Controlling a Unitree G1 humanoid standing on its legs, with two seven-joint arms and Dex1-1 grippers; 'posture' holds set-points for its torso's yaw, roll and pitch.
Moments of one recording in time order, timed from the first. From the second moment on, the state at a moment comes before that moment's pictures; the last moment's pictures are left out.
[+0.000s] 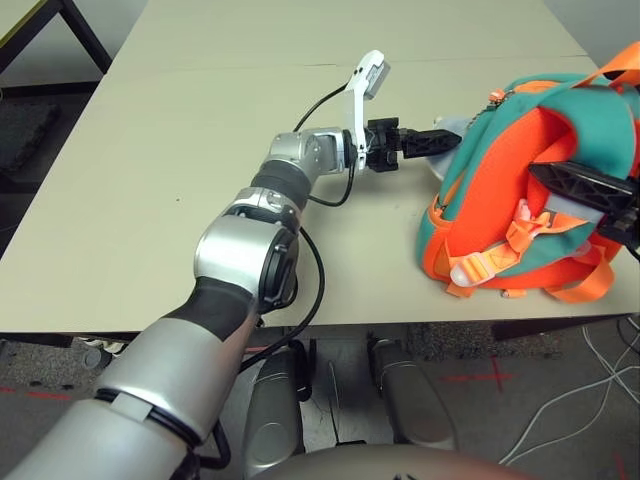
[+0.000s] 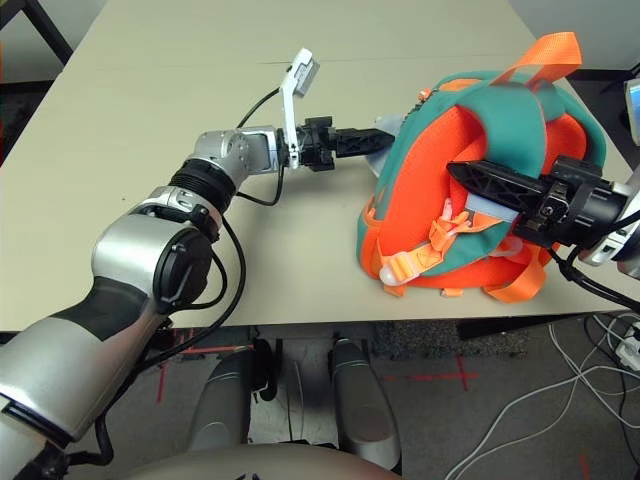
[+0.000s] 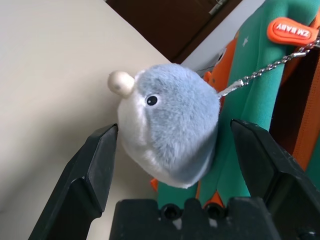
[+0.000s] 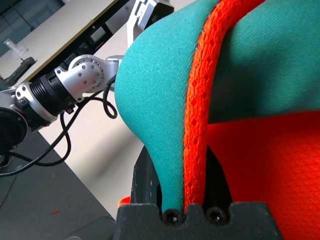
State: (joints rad) left arm -1.37 -0.03 0.18 1.24 -0.29 0.53 -1.02; right arm -0.13 -1.03 -0.64 -0.39 1.54 1.05 0.43
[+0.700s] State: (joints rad) left arm -1.35 -0.03 0.20 1.24 -0.29 0.54 -1.00; right arm -0.14 -1.04 -0.64 -0.38 1.56 1.05 0.42
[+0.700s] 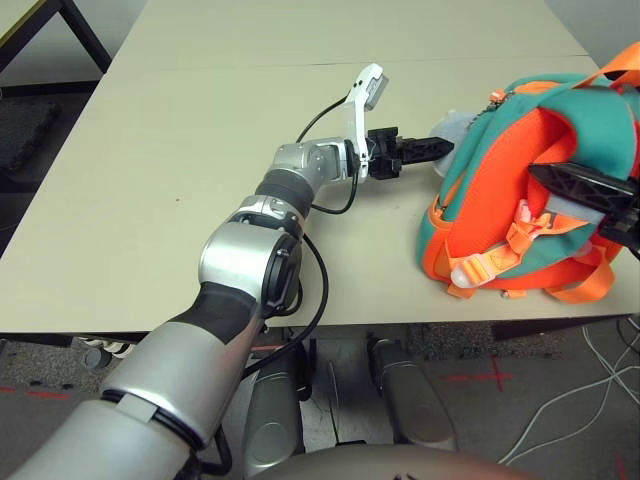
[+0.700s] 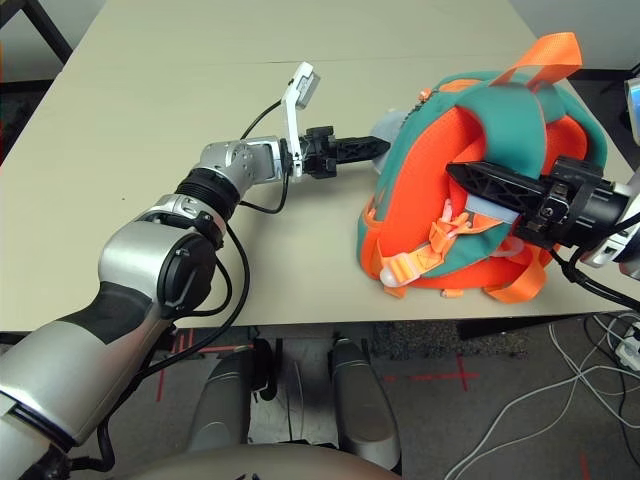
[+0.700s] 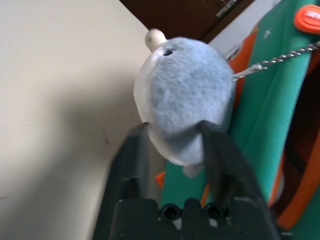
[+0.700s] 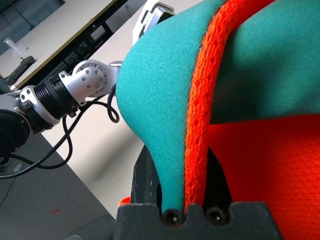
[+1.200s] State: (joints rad) left arm -1.34 -0.04 0.18 1.24 -0.28 0.55 -1.06; right arm -0.14 -1.04 -0.64 -0.38 1.56 1.05 0.42
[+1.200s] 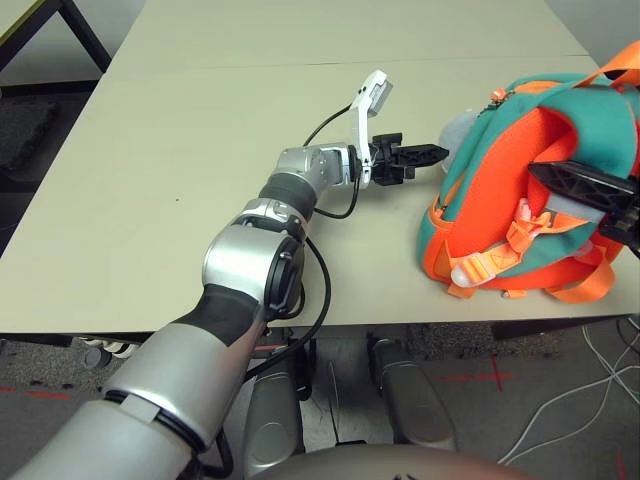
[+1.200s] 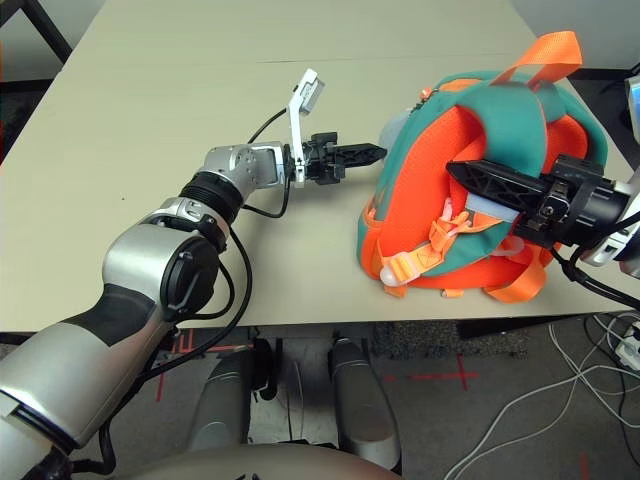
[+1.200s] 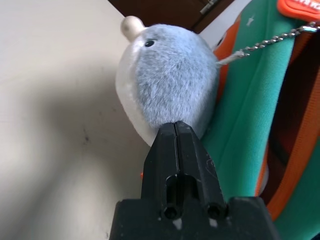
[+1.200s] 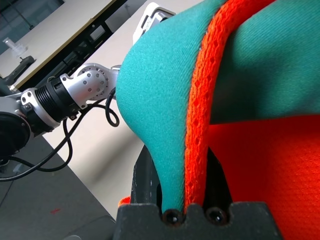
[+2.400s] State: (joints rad) left arm -1.33 -0.03 0.23 1.28 -0.23 0.37 -1.16; right arm -0.06 -1.14 -0.69 -0.39 1.71 1.07 0.36
